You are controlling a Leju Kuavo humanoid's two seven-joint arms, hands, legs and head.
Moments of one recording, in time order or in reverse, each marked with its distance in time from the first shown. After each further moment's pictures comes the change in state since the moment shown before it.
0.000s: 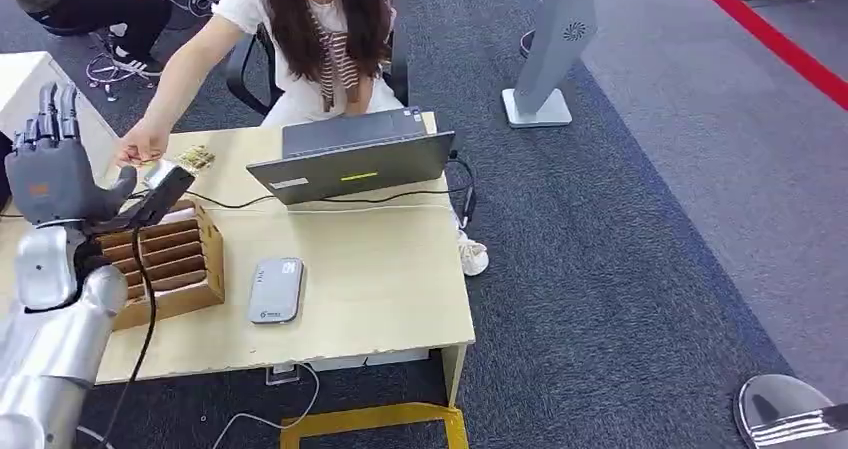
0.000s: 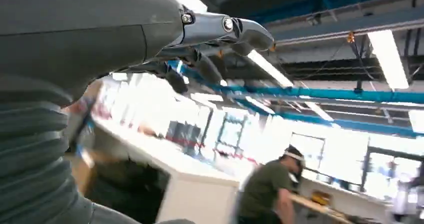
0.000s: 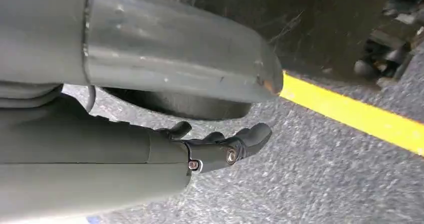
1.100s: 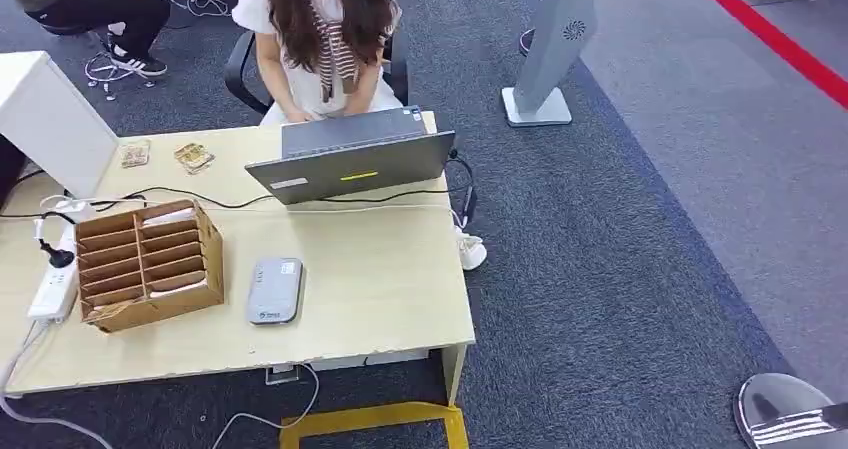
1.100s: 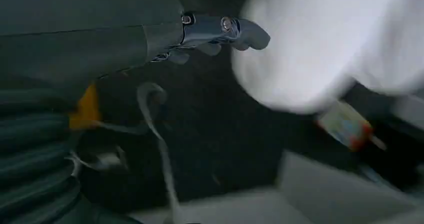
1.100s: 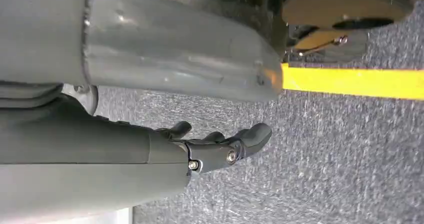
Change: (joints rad) left arm 0.680 -0.224 1.426 0.199 1.674 -0.599 -0.355; right arm 0.043 0.016 -0.202 0.007 -0.074 -0.075 -0.090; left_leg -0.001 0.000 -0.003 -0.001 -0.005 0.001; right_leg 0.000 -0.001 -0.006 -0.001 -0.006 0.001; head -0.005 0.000
